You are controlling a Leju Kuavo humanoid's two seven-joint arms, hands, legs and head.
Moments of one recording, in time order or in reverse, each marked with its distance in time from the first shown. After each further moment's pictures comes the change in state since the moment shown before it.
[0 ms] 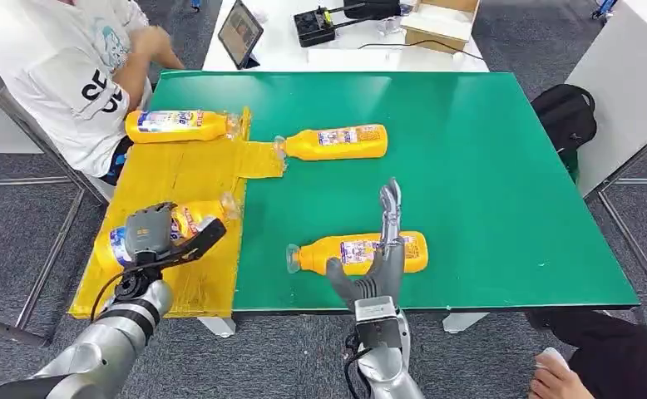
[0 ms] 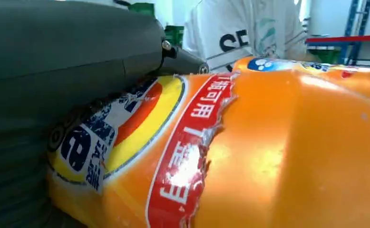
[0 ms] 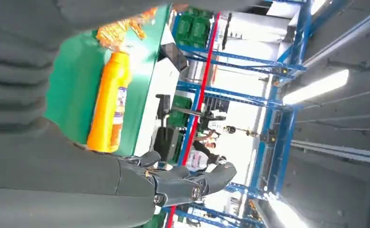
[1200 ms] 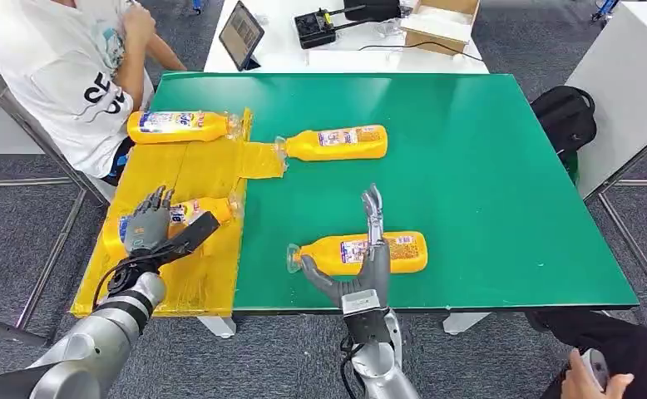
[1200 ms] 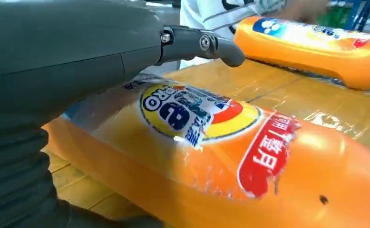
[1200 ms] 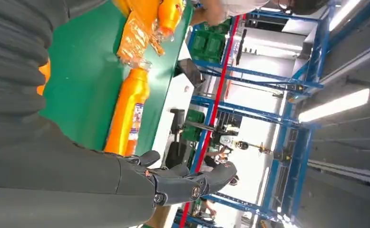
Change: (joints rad) left arm -0.038 0.010 0.075 0.044 0.127 -0.198 -0.122; right arm -0.028 0.009 -0.006 0.108 0.009 0.035 0.000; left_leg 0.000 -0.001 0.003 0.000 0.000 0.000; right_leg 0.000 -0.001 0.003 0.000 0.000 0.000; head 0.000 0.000
